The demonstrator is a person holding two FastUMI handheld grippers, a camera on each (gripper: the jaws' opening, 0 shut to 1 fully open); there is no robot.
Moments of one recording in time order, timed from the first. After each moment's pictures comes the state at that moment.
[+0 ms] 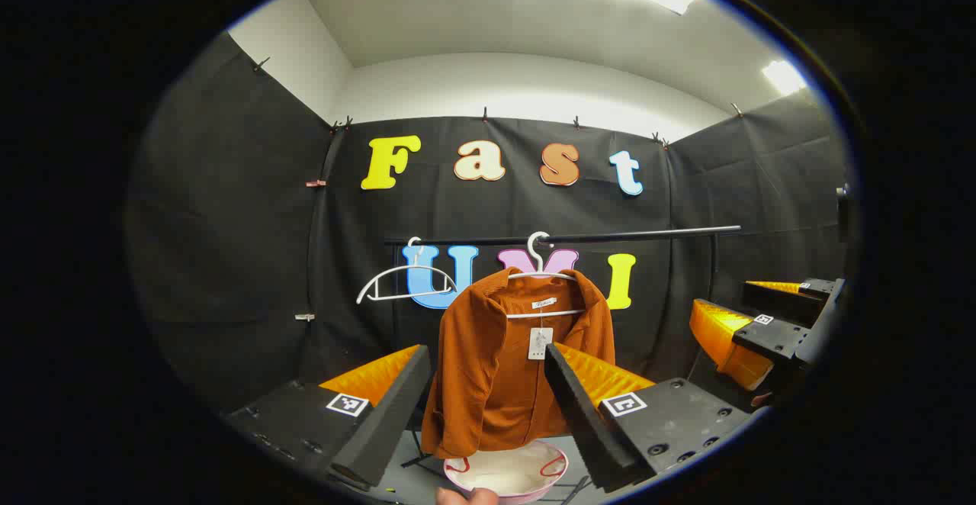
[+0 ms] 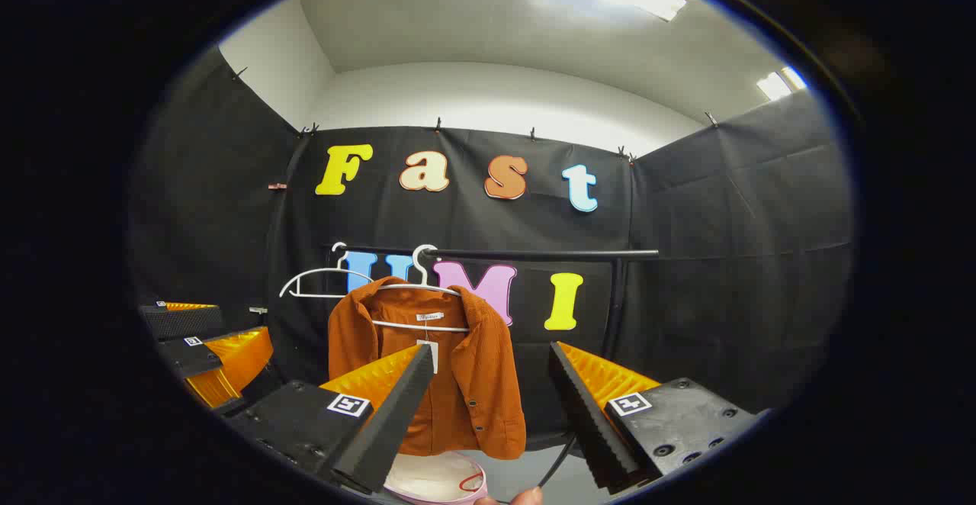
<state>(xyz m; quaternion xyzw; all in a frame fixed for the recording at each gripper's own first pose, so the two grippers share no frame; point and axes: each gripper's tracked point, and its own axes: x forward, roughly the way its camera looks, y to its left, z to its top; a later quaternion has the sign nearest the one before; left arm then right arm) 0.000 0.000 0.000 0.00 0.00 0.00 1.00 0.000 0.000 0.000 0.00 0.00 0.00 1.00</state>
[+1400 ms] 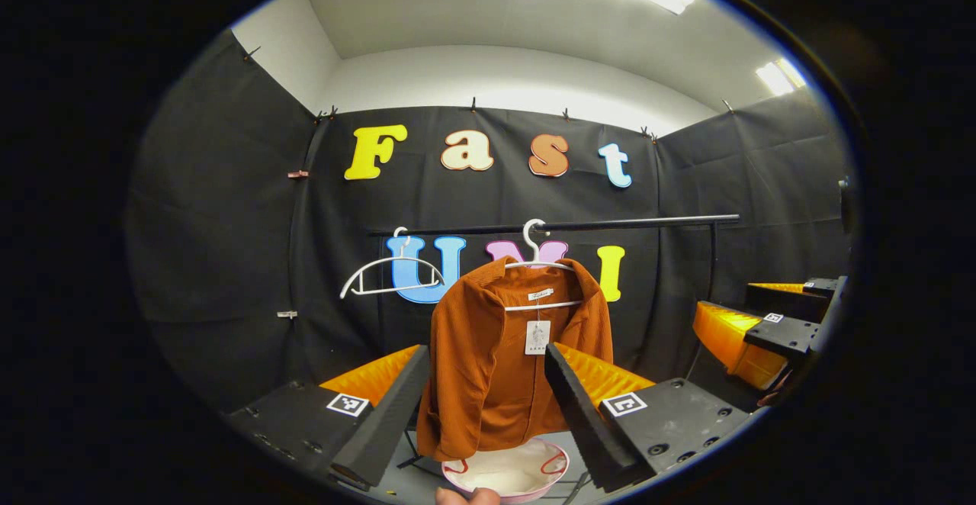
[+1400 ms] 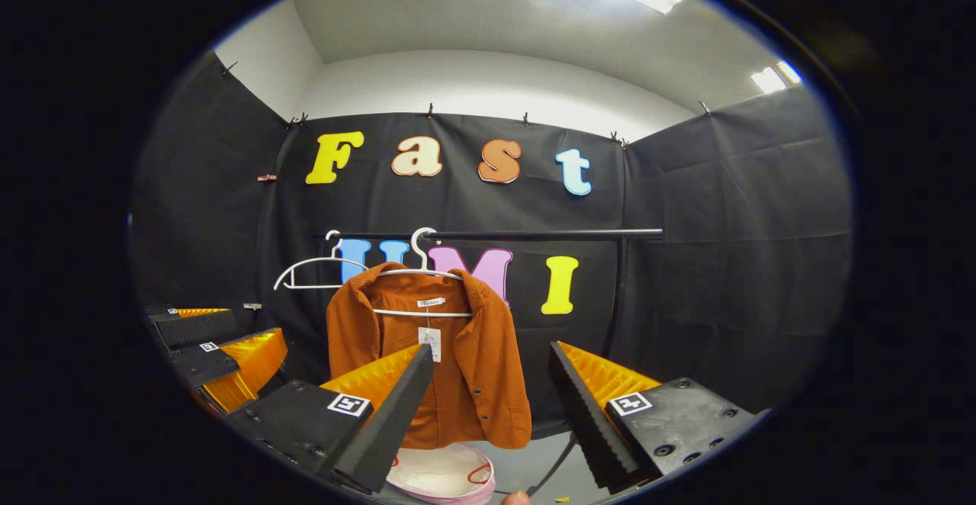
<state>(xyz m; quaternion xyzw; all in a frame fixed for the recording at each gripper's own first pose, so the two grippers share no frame) 0.012 -0.009 -0.018 0.00 0.02 -0.04 1.00 0.002 0.016 -0.021 0.00 0.03 -0.03 1.00</state>
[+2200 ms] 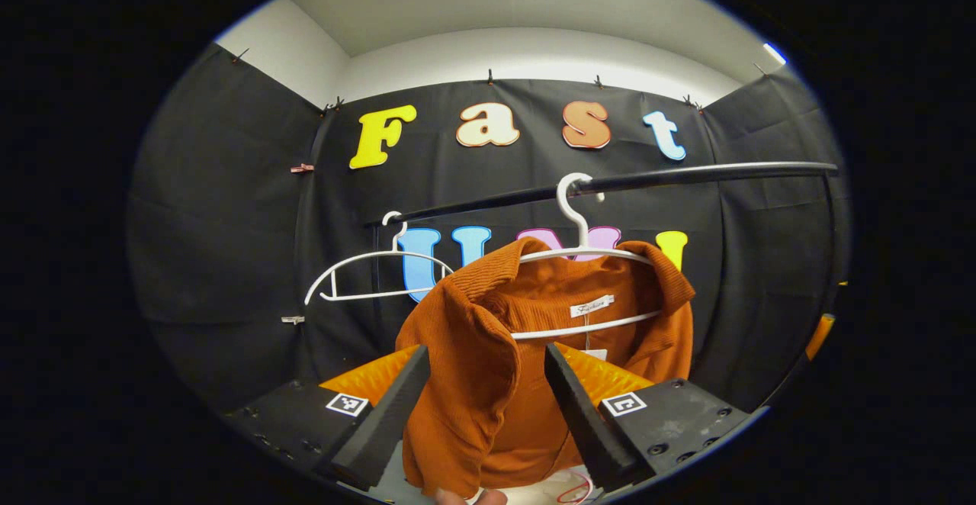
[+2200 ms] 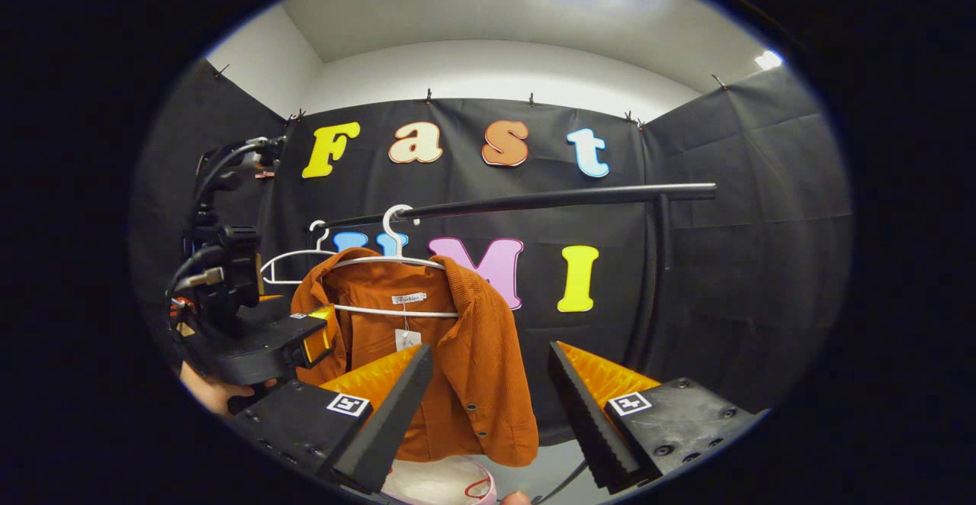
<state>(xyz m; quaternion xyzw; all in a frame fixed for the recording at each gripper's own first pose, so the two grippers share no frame) 0.241 -0.022 -0.066 0.03 0.02 0.07 1.00 0.128 -0.011 -0.079 0.03 0.04 0.03 1.00</state>
